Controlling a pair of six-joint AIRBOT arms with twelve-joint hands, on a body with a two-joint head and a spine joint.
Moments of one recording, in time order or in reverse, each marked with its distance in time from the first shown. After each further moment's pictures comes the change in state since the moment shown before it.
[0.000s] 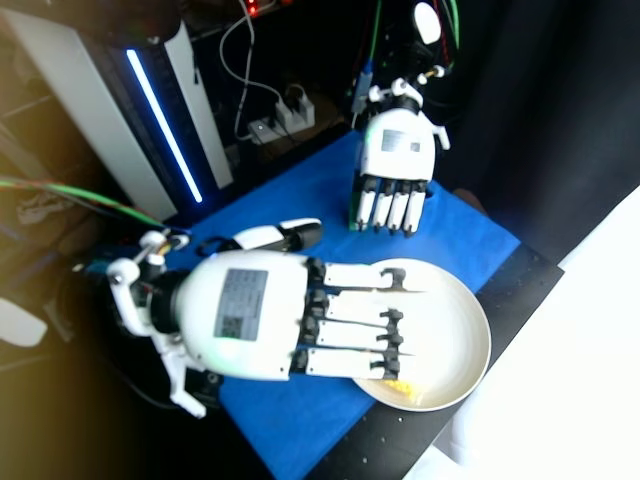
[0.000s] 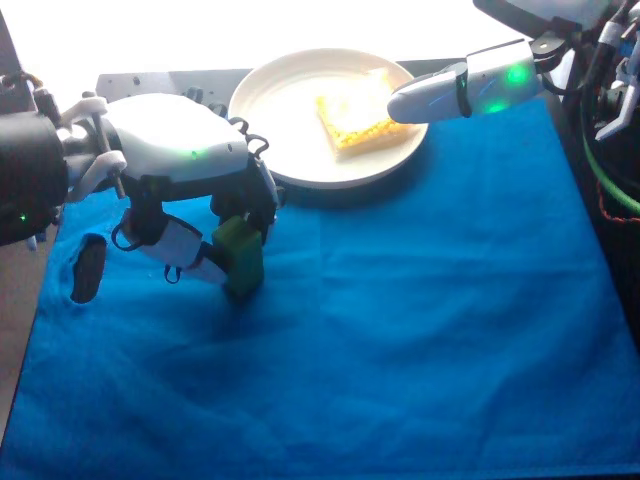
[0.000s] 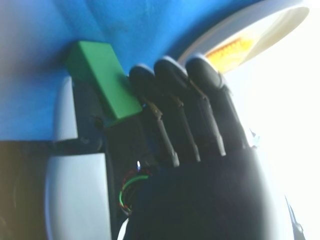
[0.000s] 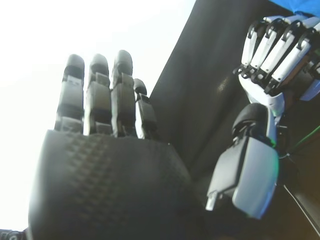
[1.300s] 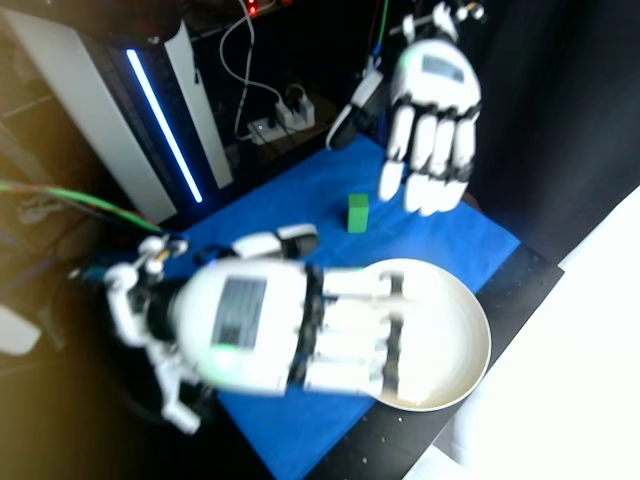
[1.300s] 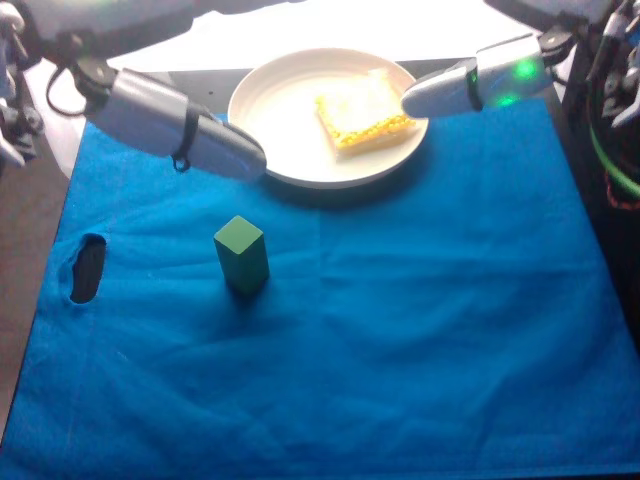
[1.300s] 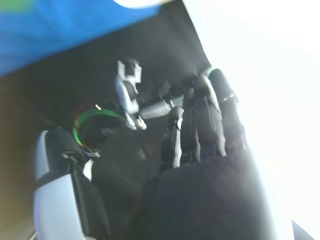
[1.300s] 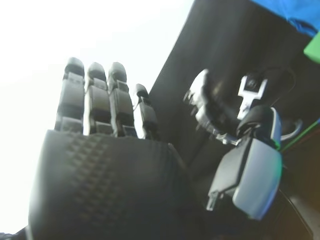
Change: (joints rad) left arm -0.151 0.103 0.025 -0.185 -0.196 0.018; right arm 0.031 -0.029 0.093 -0.092 -0.045 0.000
